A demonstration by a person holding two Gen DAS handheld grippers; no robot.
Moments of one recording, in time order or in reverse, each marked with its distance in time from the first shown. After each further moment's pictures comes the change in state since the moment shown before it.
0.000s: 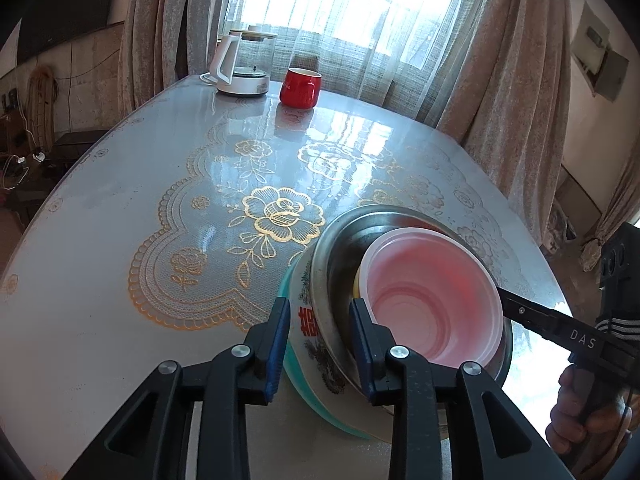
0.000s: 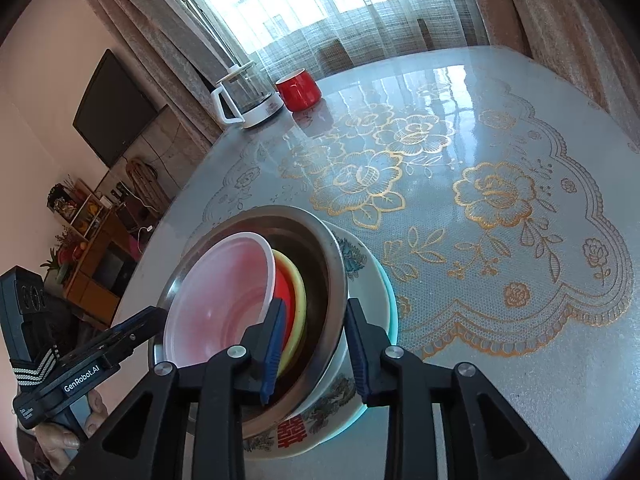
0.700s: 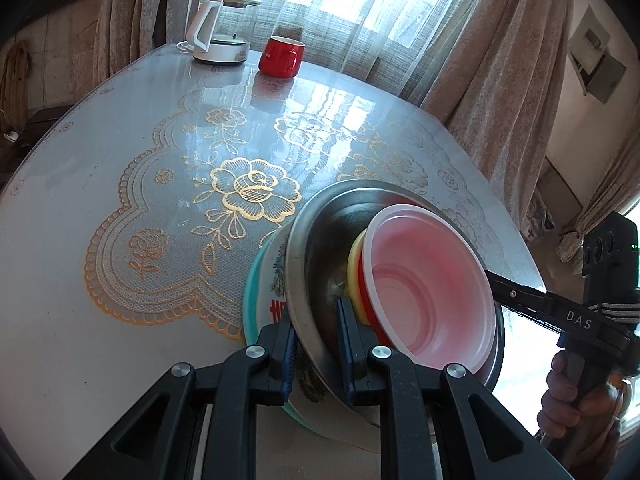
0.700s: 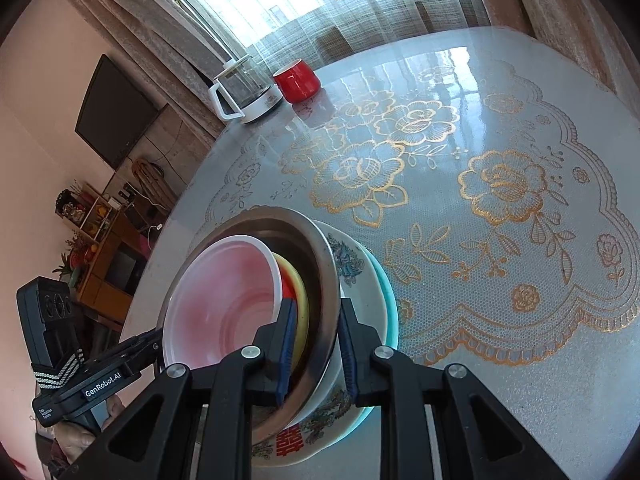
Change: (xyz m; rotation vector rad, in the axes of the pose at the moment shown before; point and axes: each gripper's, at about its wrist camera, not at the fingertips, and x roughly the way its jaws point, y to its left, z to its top) left arm 0.026 0.000 0.001 -0.023 0.113 -0.115; right arm 0.008 -0.014 0.009 0.047 0.050 0.057
